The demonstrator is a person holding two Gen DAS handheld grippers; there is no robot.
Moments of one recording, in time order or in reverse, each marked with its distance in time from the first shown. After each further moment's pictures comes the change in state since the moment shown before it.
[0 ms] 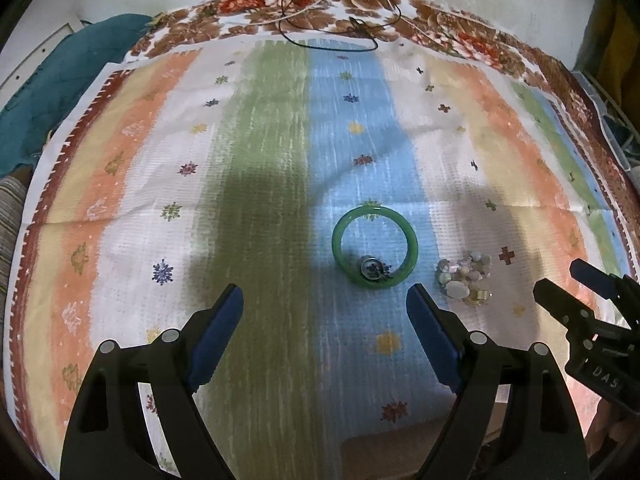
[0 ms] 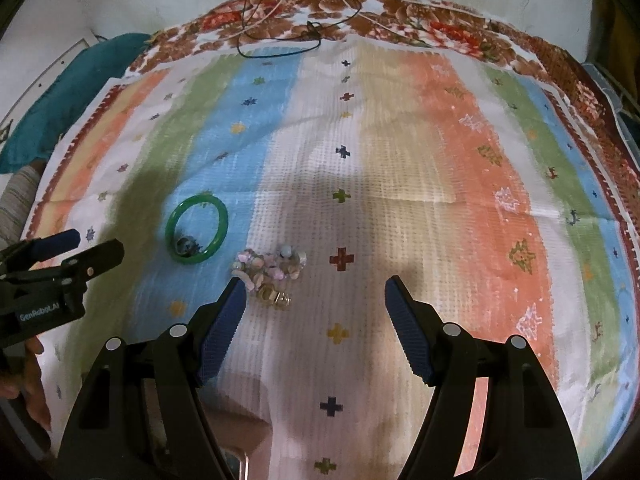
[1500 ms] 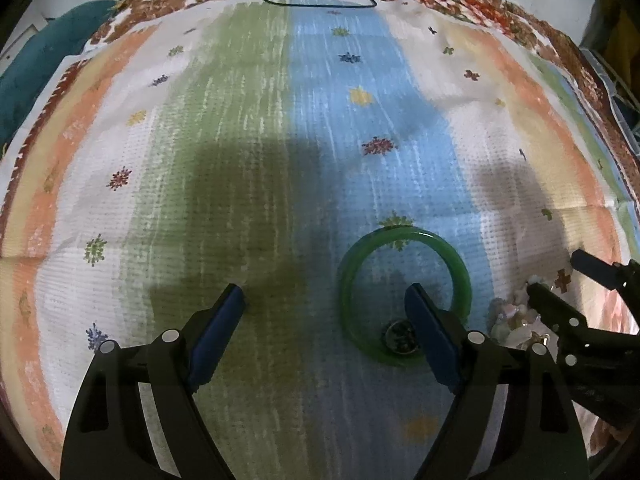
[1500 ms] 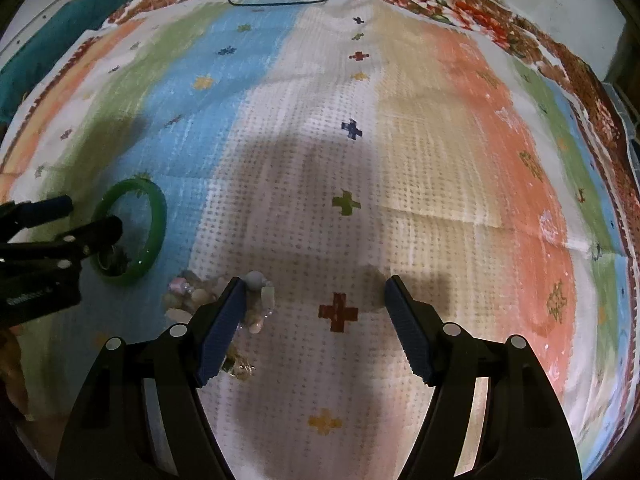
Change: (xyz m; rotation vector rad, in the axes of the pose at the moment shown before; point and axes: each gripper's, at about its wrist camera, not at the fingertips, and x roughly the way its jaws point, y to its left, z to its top) left arm 0.090 -0.001 0.030 0.049 0.085 -0.021; right arm 0.084 0.008 0.023 -0.091 0.108 -0.082
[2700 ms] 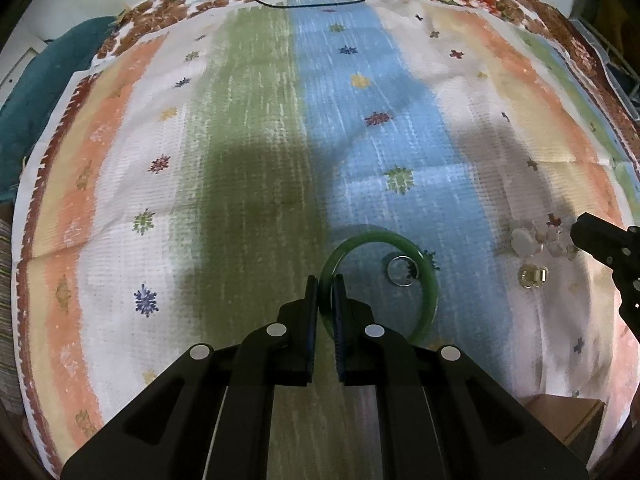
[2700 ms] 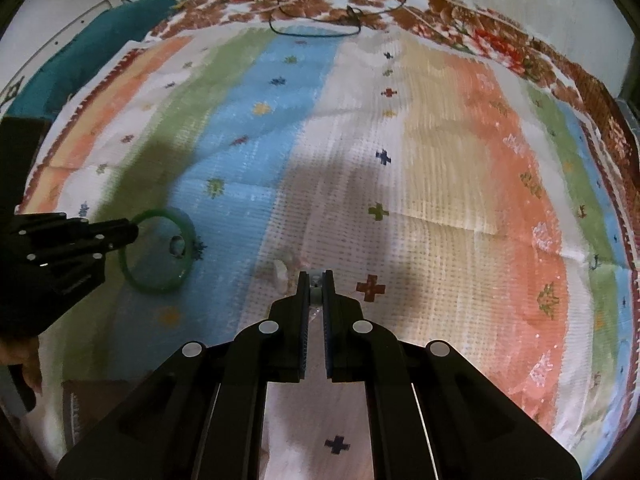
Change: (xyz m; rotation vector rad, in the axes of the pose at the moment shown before) left arm -0.038 0.004 -0.025 0.077 0.025 0.058; right arm -0.057 0.012 -0.013 -0.049 -0.071 0.092
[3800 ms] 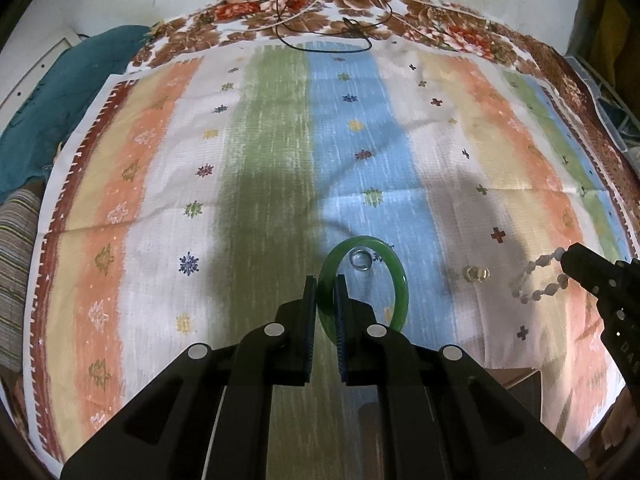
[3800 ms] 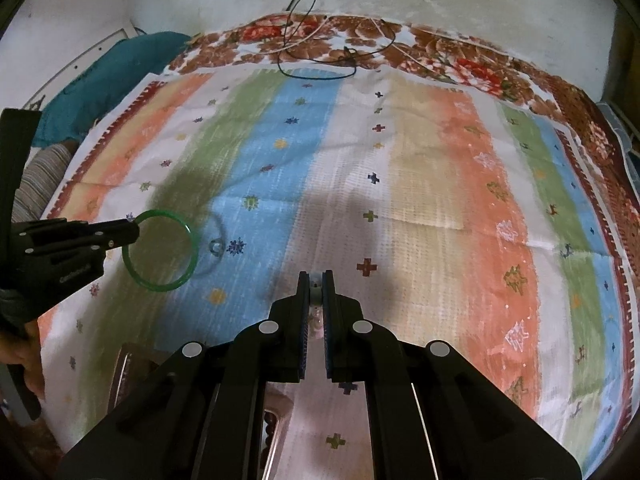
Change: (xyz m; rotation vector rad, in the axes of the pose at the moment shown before) left arm -0.081 -0.002 -0.026 -0.081 -0.097 -0.008; right arm -0.073 0.001 -0.026 0.030 -0.112 0.020
